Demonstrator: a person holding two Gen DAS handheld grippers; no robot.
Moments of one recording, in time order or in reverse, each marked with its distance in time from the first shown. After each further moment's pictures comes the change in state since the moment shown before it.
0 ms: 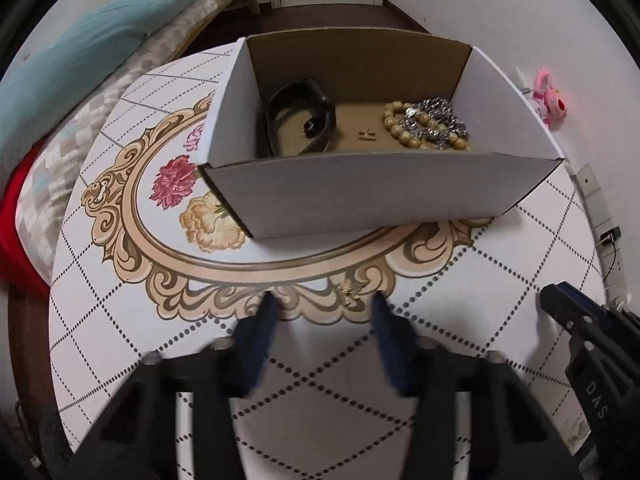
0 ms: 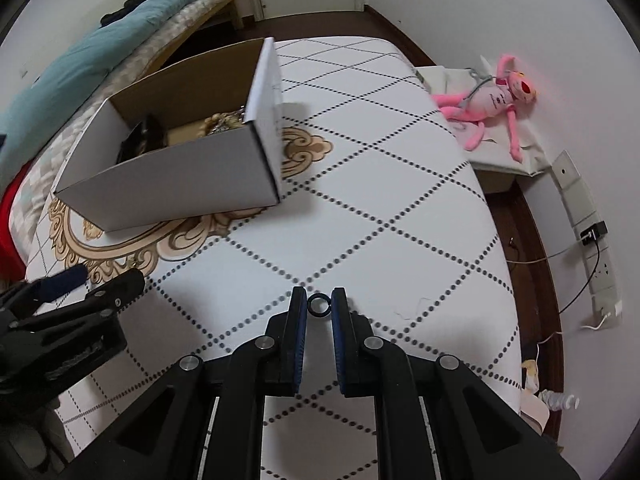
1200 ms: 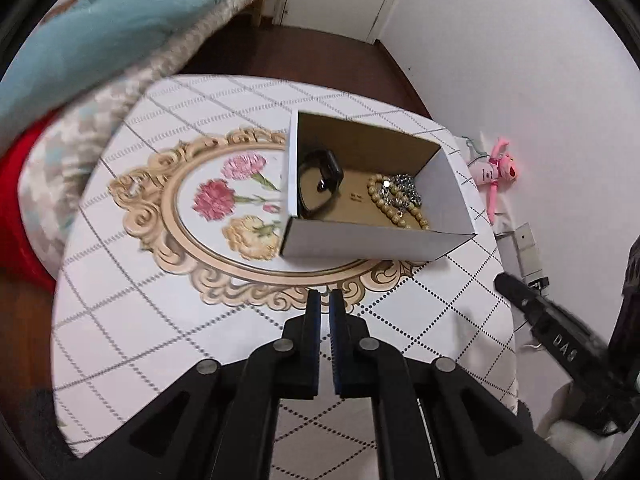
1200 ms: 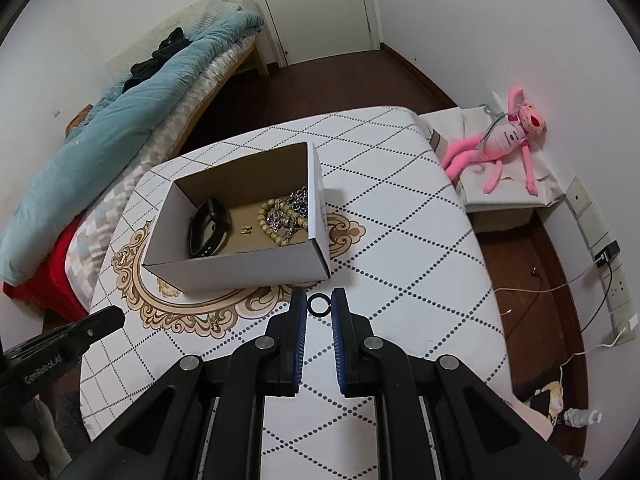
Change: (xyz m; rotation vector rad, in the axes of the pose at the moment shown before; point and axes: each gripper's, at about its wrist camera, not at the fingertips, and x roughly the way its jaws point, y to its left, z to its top) left arm -0.077 0.056 -0.003 -0.166 -0.075 -0.248; right arm -0.071 0.004 0.021 0.042 -0.146 0.152
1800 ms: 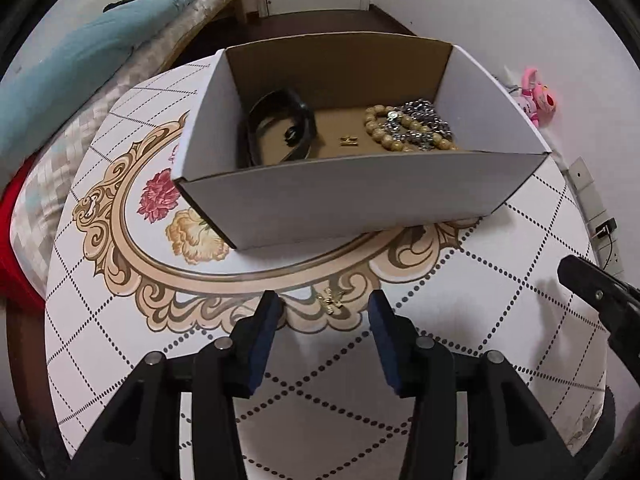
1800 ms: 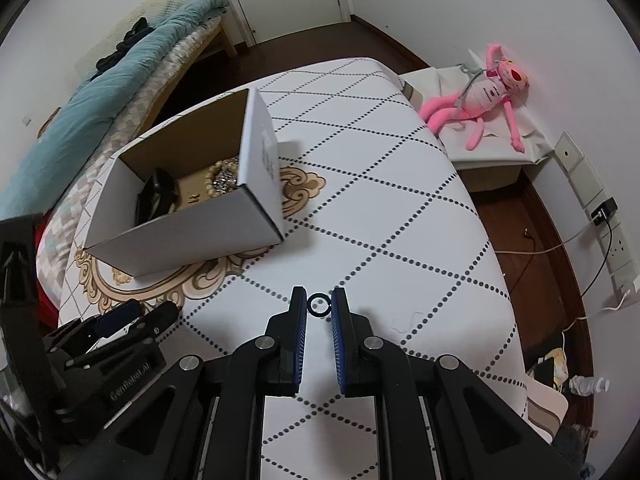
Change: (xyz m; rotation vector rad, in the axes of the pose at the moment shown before) left arm 0.083 -0.049 -0.022 0.211 0.048 0.218; right arm 0.044 -0.031 -0.021 0.083 0.083 -0.069
